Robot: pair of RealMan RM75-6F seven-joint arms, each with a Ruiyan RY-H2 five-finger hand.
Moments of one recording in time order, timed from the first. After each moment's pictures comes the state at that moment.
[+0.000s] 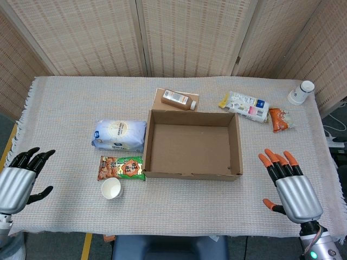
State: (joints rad) left arm -0.19 -0.78 -0.07 -2.08 1.55 1.42 0.31; right arm 0.10 -0.82 0.02 -2.36 -1.53 1.40 -0.55
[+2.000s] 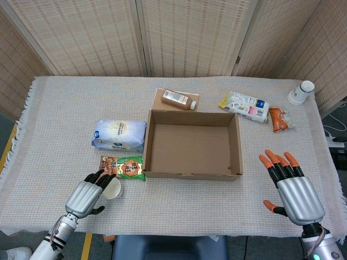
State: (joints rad) left arm -0.35 -1.24 -0.03 -1.97 1.36 1.11 0.64; right arm 0.09 -0.79 0.01 -2.36 -1.56 1.40 -0.51
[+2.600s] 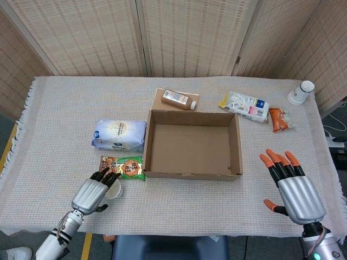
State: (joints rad) left arm -0.41 -1.27 -0.02 -1.94 1.29 1.09 0.70; right arm 0.09 -0.79 0.01 -2.36 -1.55 1.40 -0.50
